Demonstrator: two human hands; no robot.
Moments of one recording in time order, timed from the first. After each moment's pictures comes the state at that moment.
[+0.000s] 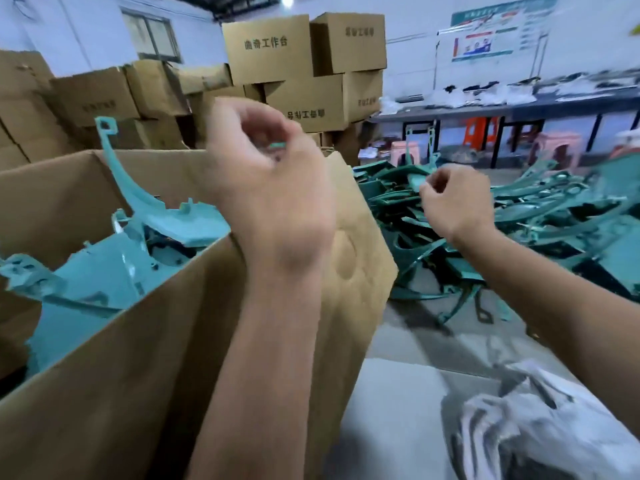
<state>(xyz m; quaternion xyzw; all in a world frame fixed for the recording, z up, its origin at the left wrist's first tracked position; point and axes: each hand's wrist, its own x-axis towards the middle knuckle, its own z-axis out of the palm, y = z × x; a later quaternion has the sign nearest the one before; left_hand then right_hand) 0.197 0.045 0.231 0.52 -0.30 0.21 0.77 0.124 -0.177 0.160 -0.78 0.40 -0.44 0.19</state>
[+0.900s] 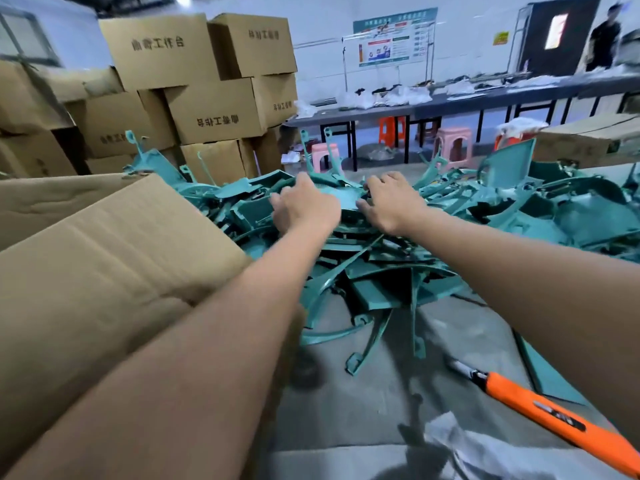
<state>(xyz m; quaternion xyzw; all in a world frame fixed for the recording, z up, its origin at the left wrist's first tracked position) 0.224 -0.264 0.145 0.86 -0.38 0.02 0.33 0.110 -0.379 0.121 -0.89 0.41 -0.18 -0.01</state>
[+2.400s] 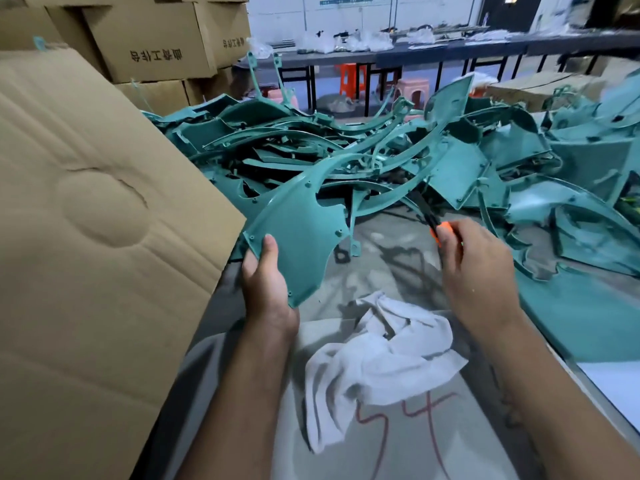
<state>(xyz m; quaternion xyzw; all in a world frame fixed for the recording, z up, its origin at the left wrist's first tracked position) 0.129 -0.121 -0.007 0.47 -0.11 -0.33 0.81 -0.099 -0.203 -0.019 -0.76 0.46 -0.46 0.05</state>
